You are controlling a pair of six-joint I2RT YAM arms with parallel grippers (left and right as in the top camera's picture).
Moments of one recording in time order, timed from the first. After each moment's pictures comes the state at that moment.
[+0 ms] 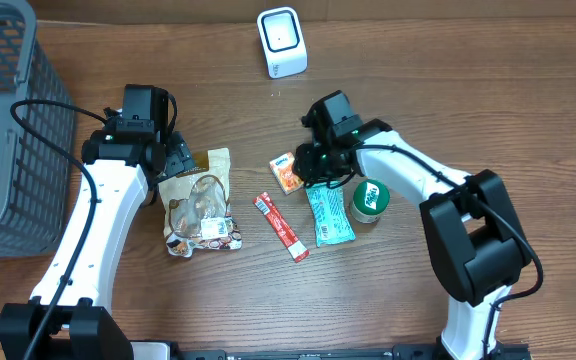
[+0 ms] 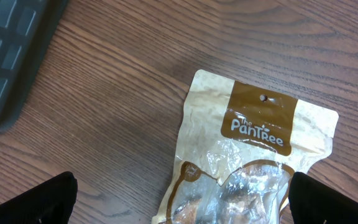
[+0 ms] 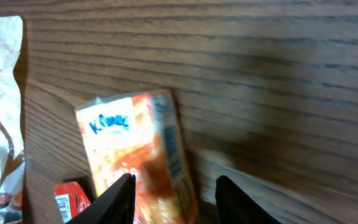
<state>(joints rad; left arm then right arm) -0.06 1.54 1.22 -0.92 -0.30 -0.52 0.49 2.02 1.35 -0.51 -0.28 0.33</state>
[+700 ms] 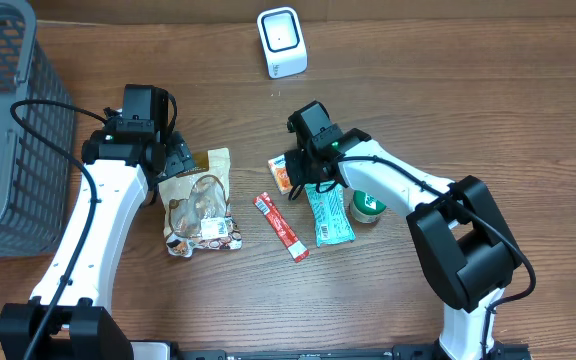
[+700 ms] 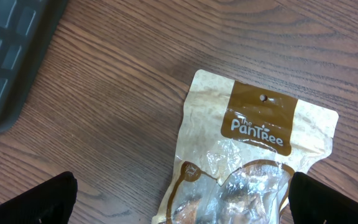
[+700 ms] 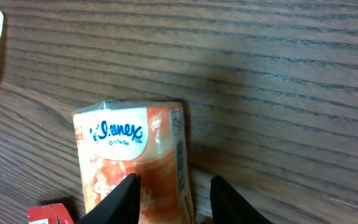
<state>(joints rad) -0.06 1.54 1.22 -0.92 -0.30 -0.52 0.57 2.02 1.35 -0.48 -0.10 0.33</state>
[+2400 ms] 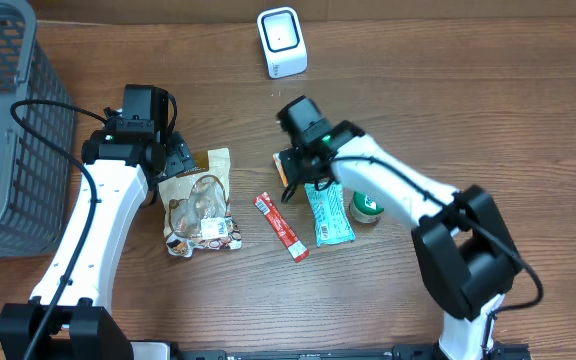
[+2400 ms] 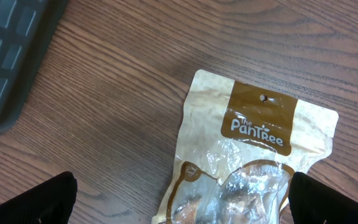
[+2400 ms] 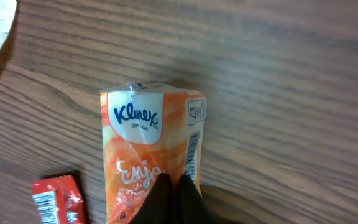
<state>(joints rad) -0.06 1.54 1.22 -0.92 -0.30 -0.52 0.65 1.98 1.45 -0.67 0.10 0.27</state>
